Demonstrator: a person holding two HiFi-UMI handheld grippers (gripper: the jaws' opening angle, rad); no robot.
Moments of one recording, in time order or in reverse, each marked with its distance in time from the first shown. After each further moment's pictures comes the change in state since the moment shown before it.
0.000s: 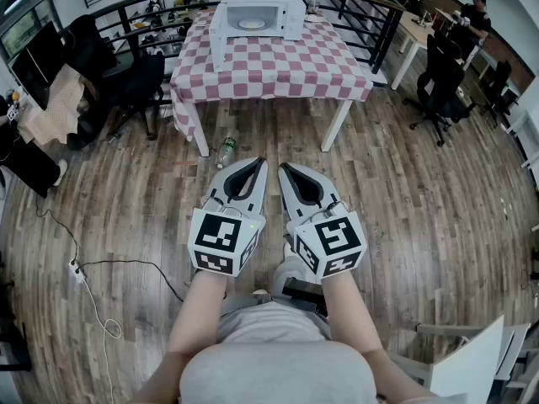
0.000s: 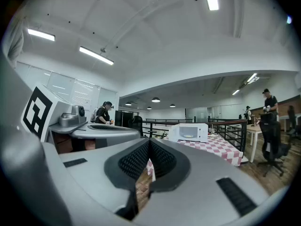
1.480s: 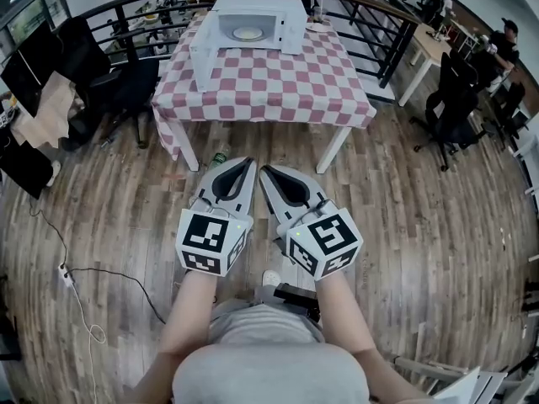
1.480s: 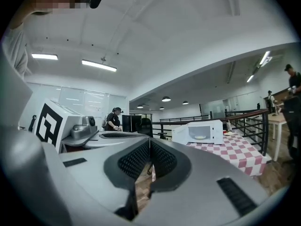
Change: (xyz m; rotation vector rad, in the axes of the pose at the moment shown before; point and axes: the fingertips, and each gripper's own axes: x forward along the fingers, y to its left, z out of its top) left arm 0.177 0.051 0.008 -0.004 0.014 0.078; right arm 0.110 -0.134 0.009 0.073 -0.013 0.208
